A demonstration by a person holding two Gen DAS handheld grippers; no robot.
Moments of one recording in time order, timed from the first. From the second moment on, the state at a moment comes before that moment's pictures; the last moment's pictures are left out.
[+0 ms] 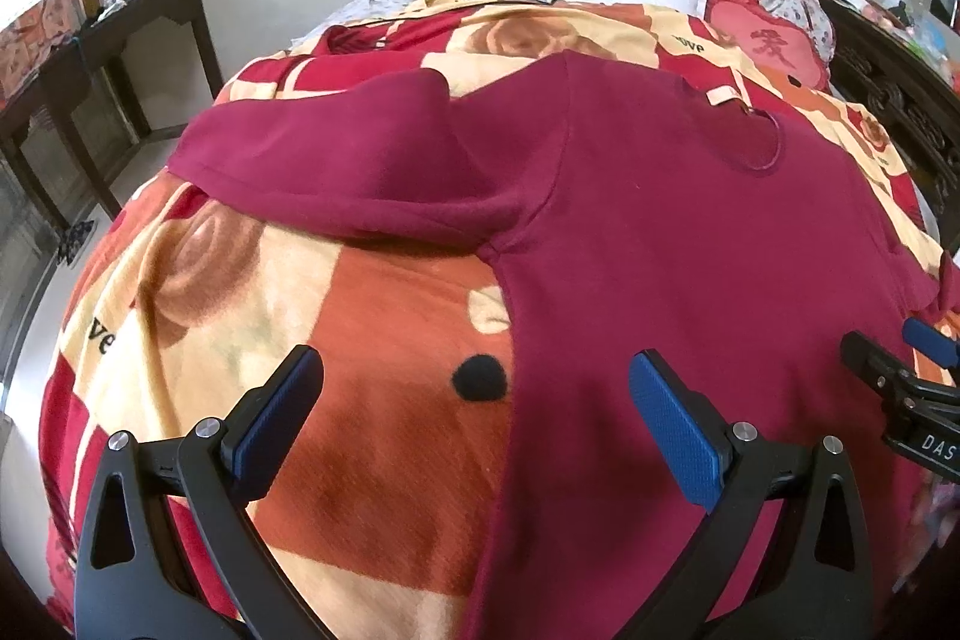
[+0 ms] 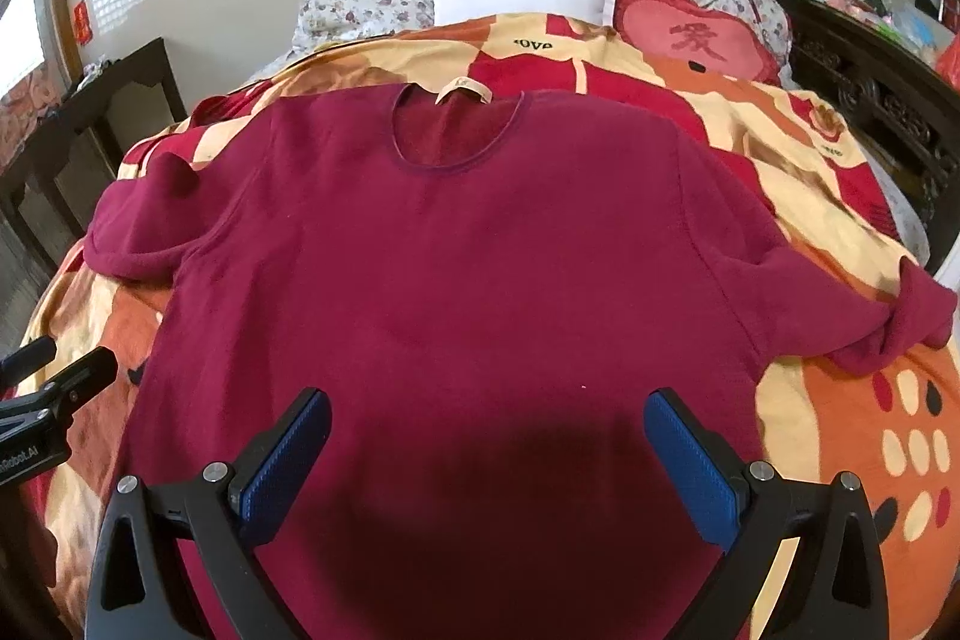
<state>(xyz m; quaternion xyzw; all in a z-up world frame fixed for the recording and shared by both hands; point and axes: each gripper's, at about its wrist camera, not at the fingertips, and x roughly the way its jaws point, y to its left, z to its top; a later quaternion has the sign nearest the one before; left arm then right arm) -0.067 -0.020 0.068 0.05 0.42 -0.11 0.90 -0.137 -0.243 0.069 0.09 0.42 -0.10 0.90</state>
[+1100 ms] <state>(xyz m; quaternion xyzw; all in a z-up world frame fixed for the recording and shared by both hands) 0.135 0.214 0.047 -0.29 0.44 0.03 0.85 -0.096 -0.217 0.062 0.08 0.45 -0.05 0.89</state>
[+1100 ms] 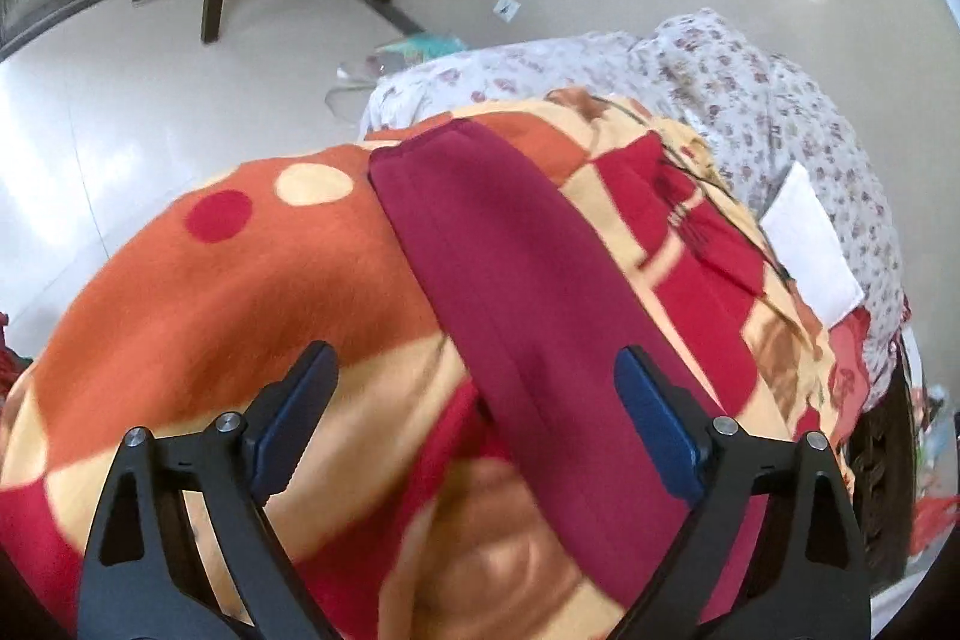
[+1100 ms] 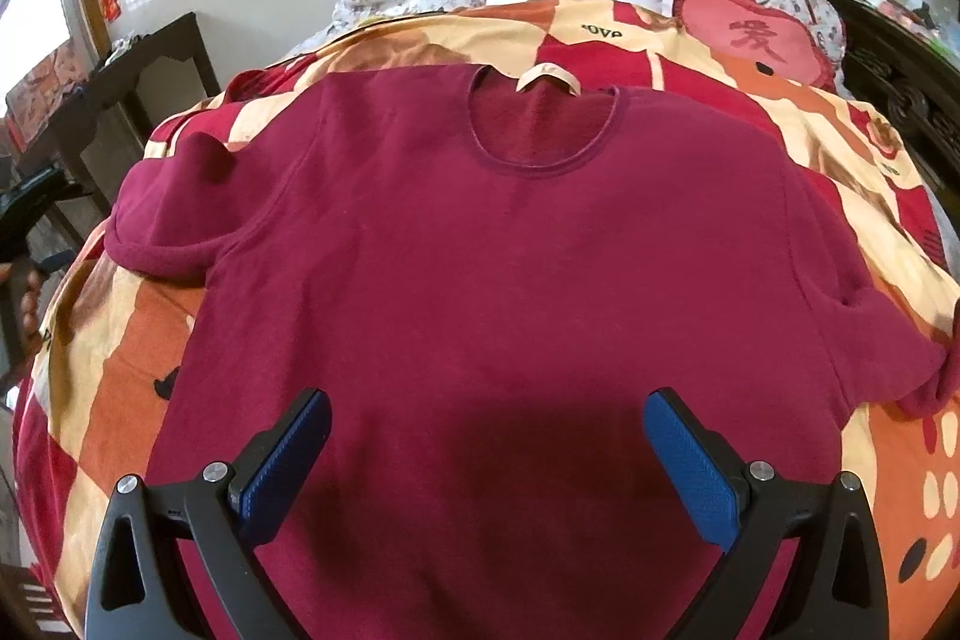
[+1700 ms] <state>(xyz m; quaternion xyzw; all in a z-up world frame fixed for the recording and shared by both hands) 0.114 0.169 0.127 -0.26 0.33 -0.12 0.90 -0.097 -0.229 0.063 0.09 0.45 -0.04 0.89</state>
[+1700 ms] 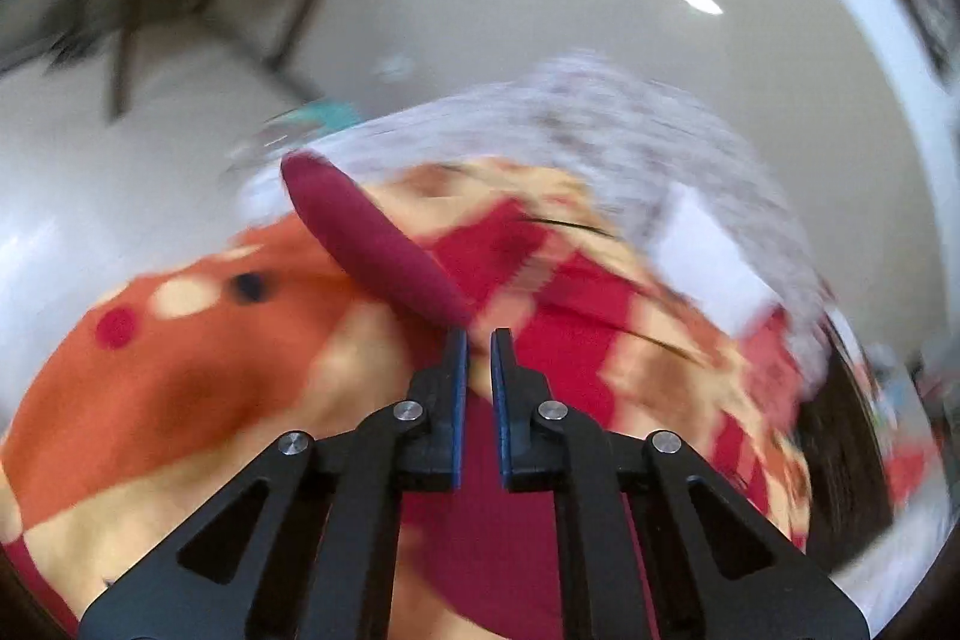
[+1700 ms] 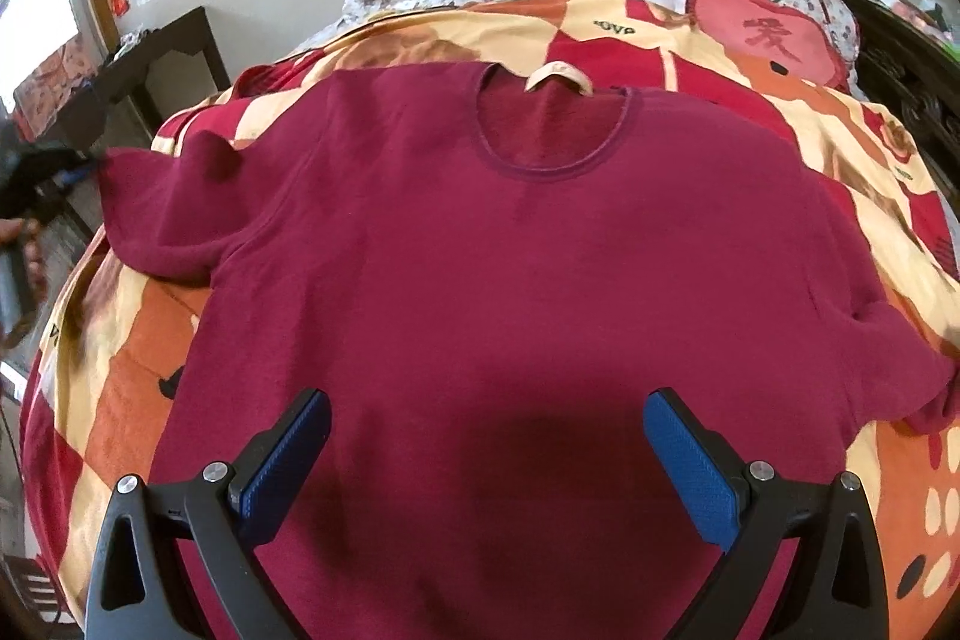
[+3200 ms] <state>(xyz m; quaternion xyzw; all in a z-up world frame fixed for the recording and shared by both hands) 0.173 0.224 0.033 -0.38 0.41 -0.05 0.83 -0.082 -0.247 0.048 0.16 0.48 -0.01 0.86</state>
